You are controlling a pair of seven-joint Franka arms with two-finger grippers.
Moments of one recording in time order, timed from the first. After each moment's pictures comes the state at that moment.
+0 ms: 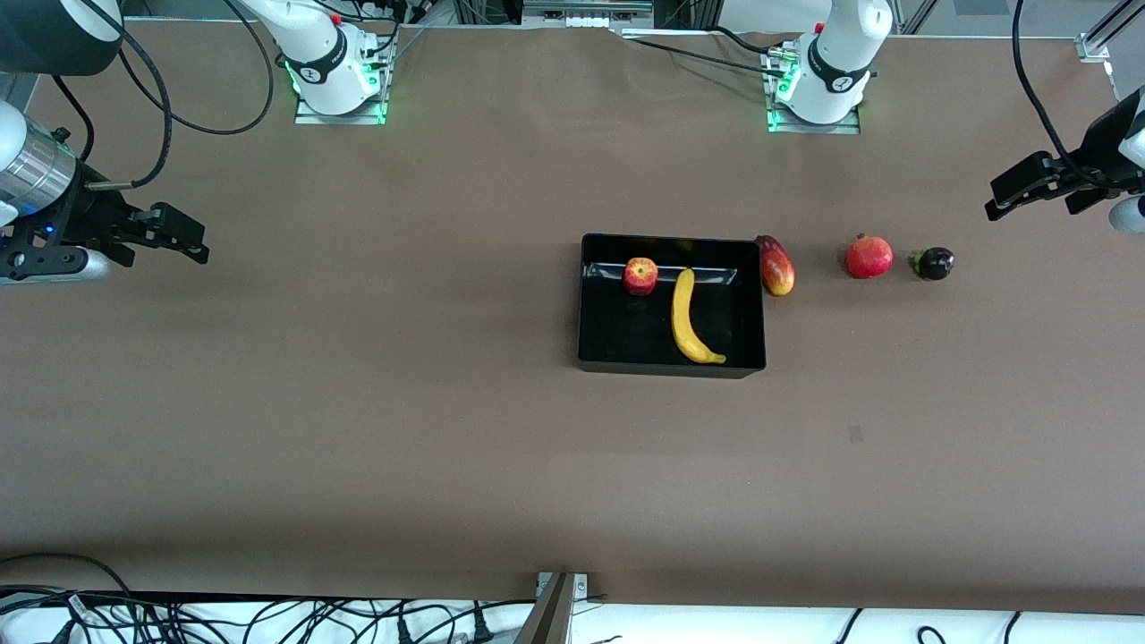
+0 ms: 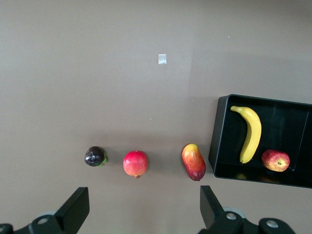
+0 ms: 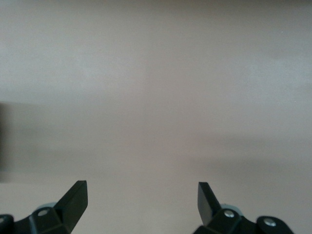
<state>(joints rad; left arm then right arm) -0.07 0.00 0.07 -1.54 -0.01 1.51 -0.11 -0.01 0.07 0.07 -1.62 0.02 1.72 0.02</state>
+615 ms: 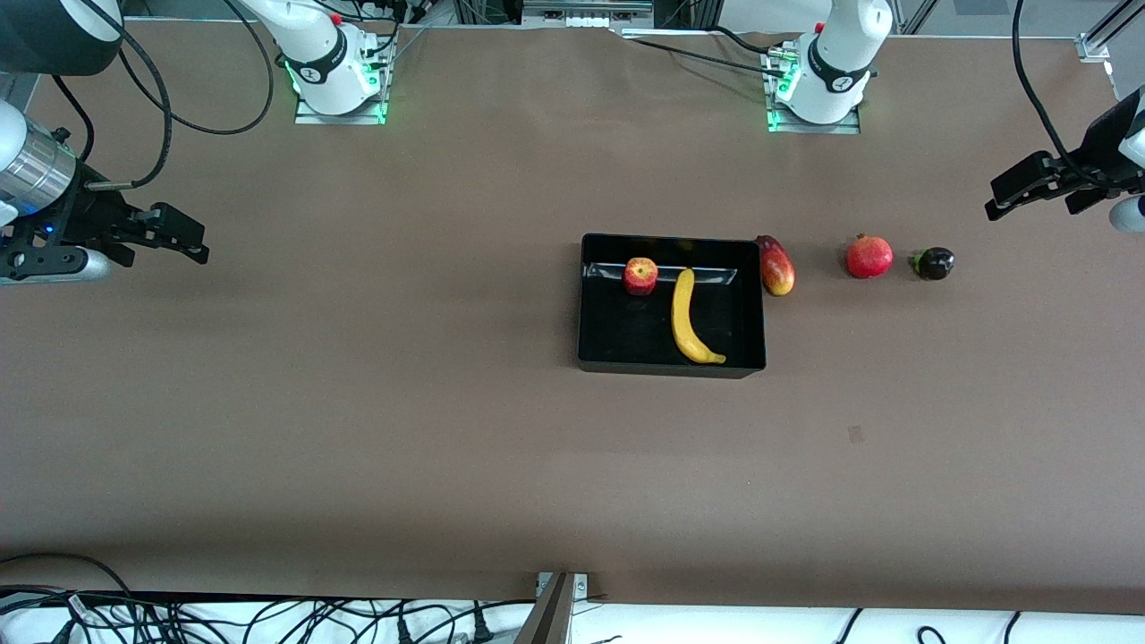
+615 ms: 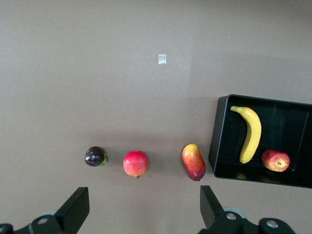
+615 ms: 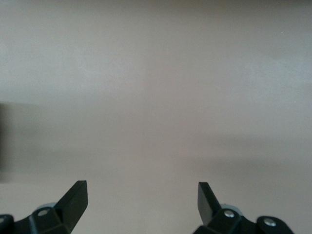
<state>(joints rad) -0.07 0.00 0.07 -1.54 -0.01 1.51 -0.11 -0.01 0.07 0.07 -1.62 0.02 1.72 0.02</state>
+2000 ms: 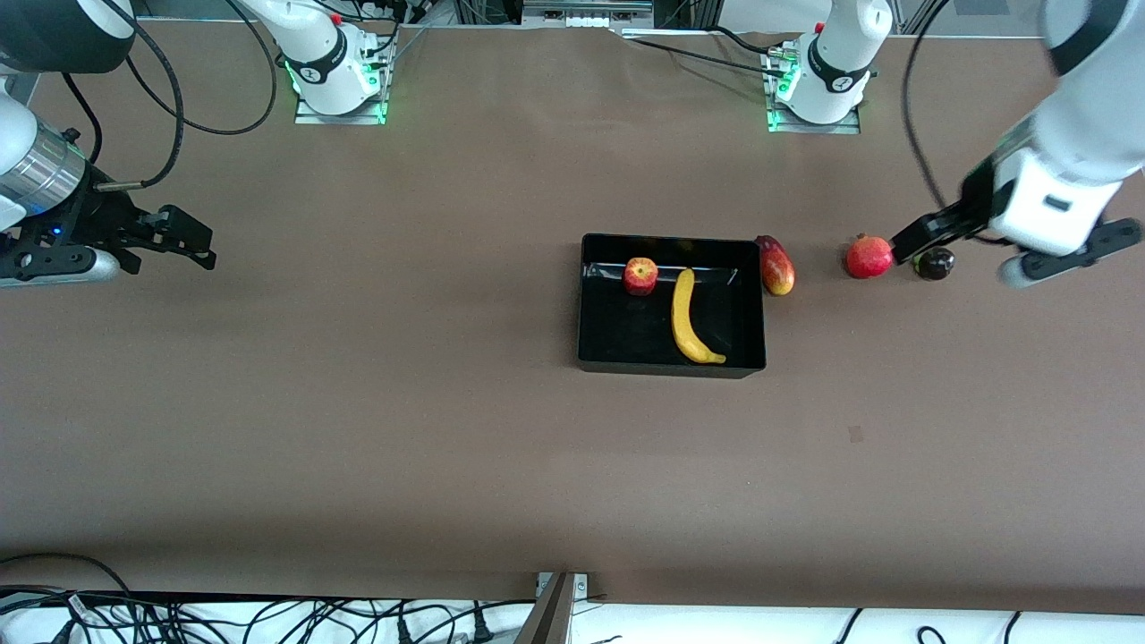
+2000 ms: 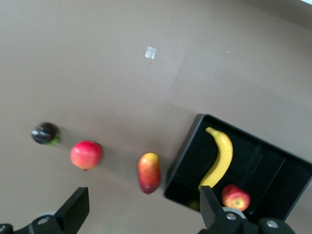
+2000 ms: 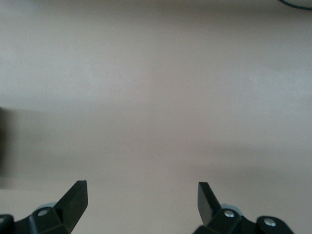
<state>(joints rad) -0.12 0.10 -0.07 -1.60 -0.01 1.67 -0.66 0.00 0.07 0.08 -1.62 0.02 1.76 0.02</state>
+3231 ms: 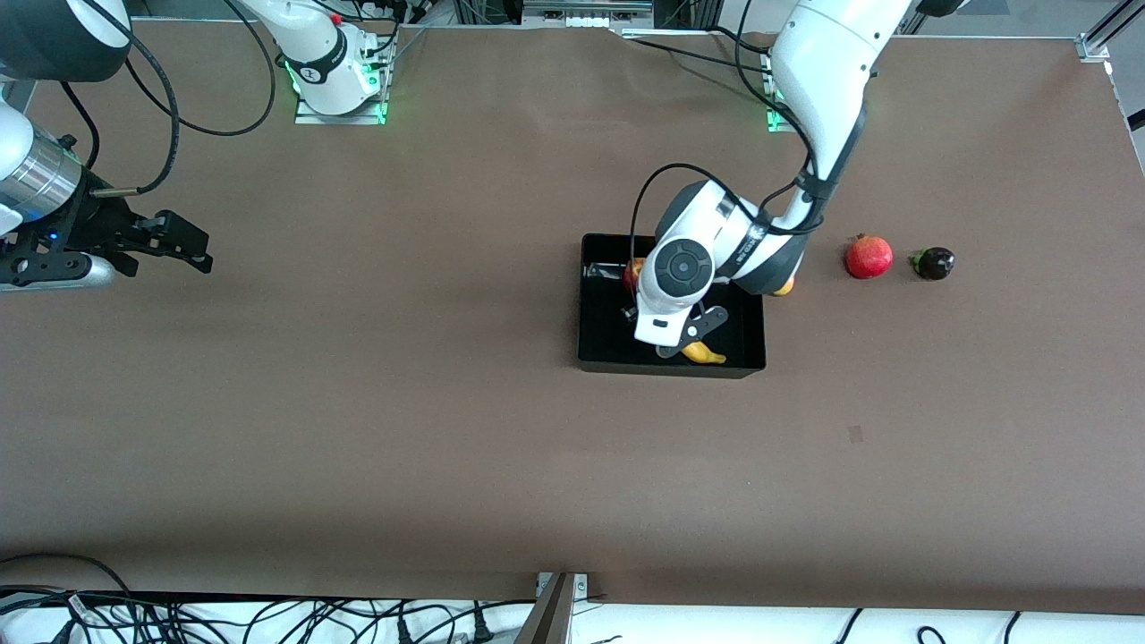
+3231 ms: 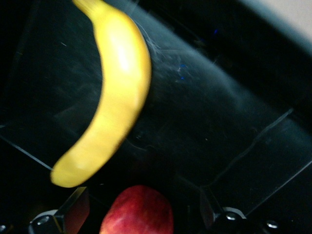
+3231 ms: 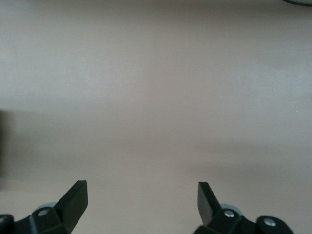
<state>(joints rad) -0.49 0.67 -0.13 -1.64 -0.08 2.10 -1.15 0.00 0.08 0.07 -1.62 0.02 1.76 0.02</state>
